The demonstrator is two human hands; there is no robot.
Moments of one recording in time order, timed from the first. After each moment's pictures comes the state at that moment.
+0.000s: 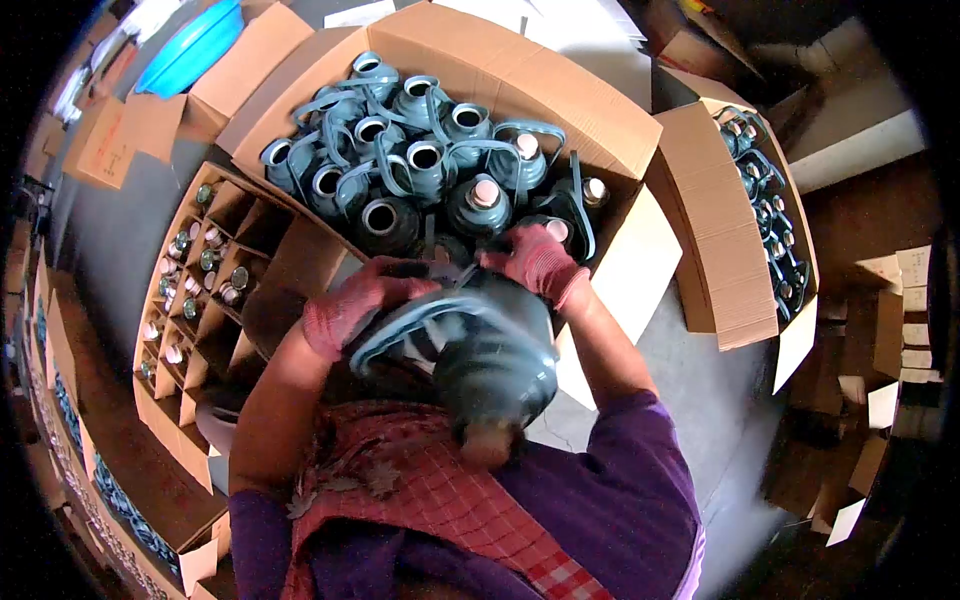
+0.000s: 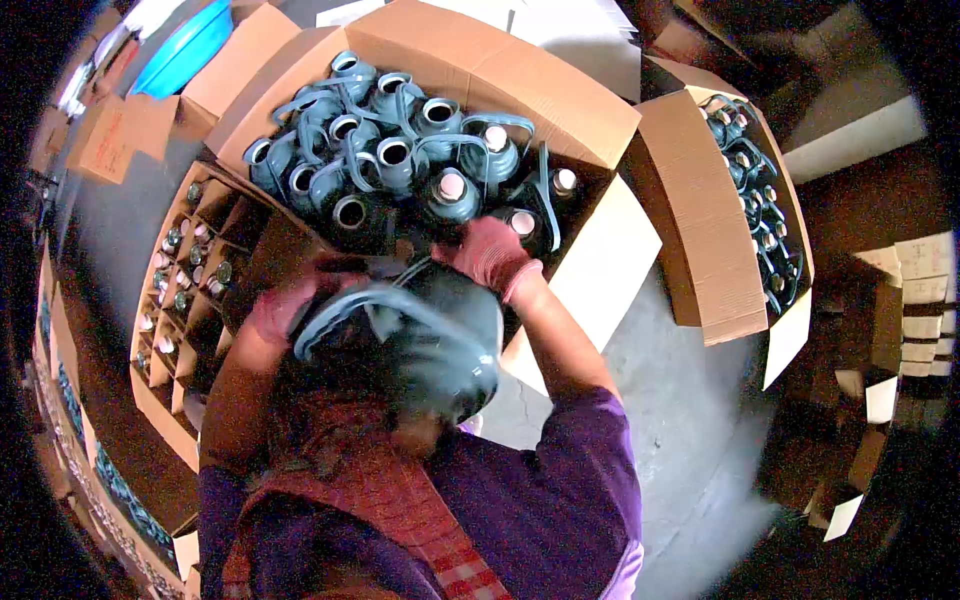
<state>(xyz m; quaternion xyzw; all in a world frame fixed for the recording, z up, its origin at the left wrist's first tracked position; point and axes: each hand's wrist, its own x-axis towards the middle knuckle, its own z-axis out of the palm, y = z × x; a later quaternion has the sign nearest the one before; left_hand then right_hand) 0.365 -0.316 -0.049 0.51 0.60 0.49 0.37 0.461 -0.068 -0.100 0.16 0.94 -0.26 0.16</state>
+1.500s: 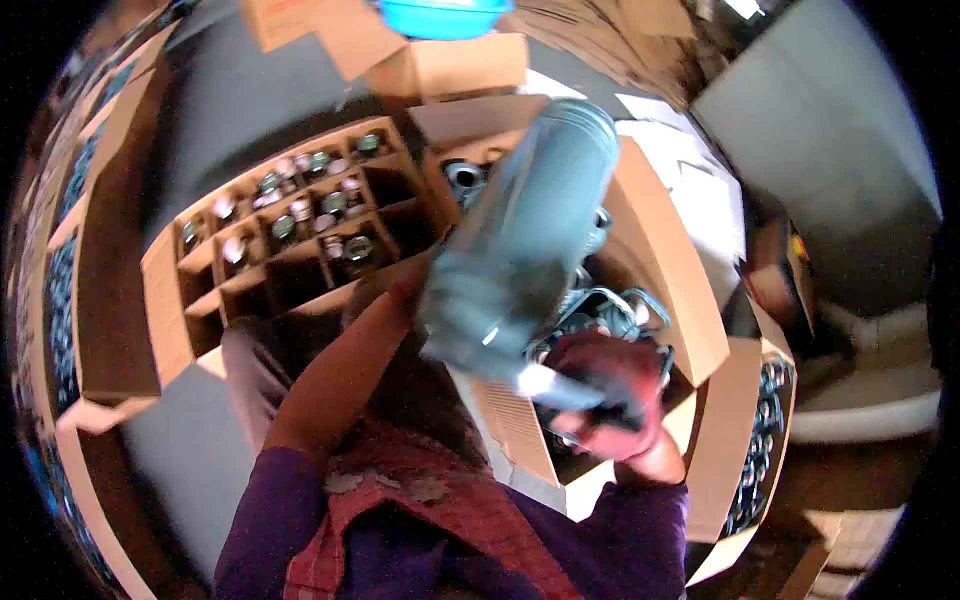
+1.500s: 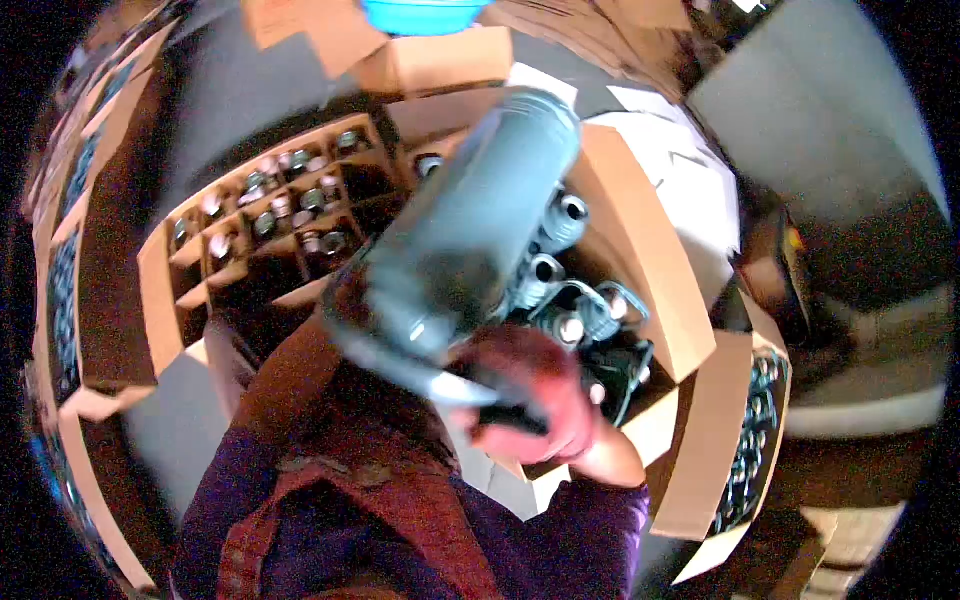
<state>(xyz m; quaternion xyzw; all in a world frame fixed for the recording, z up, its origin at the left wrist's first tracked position) 0.266 -0.401 -0.124 0.00 0.40 0.84 0.36 0.399 -0.200 0.064 -0.36 0.81 -0.46 -0.05</state>
